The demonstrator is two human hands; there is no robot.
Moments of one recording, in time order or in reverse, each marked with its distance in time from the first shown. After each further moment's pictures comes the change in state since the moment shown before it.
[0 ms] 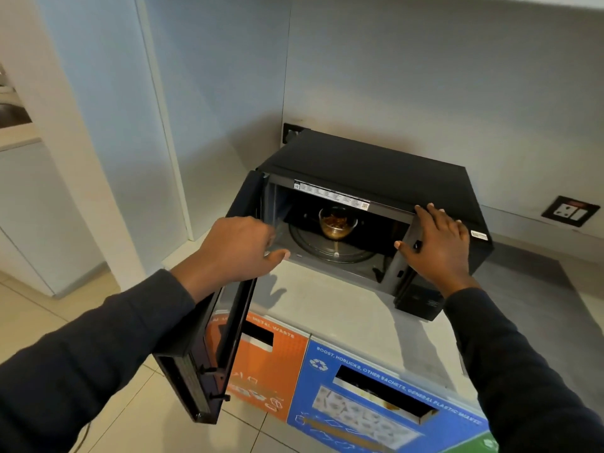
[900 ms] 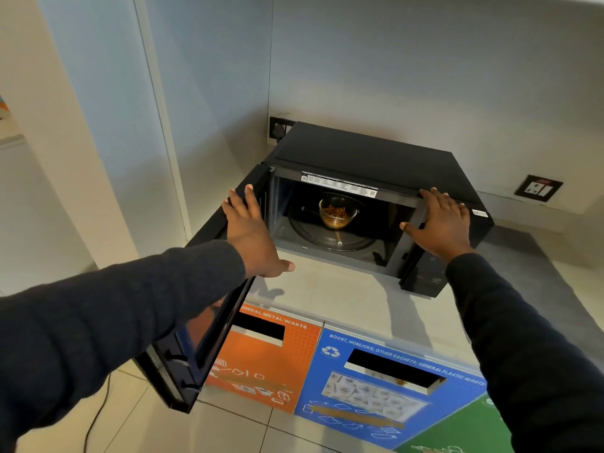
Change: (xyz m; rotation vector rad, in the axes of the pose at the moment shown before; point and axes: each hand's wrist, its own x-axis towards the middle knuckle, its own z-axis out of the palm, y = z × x) left_hand 0.008 -0.014 0.003 0.403 -0.460 -0.179; right_hand 0.001 -0.028 -0.013 0.006 -0.056 0.150
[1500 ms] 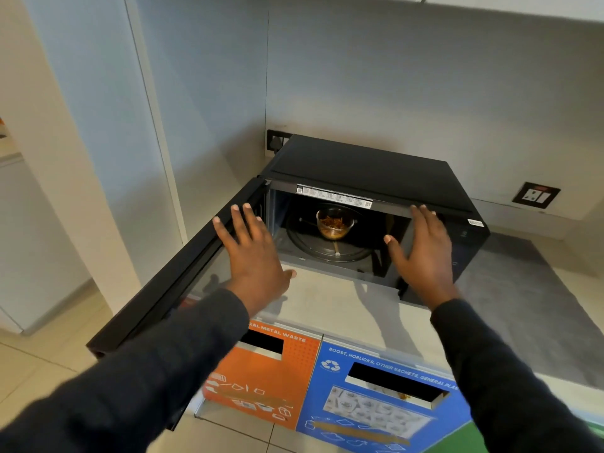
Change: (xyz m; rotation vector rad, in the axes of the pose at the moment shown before) left_hand 0.008 0.033 0.028 -0.225 0.254 -0.141; right_hand -0.051 -0.033 0.007 0.246 0.185 -0.036
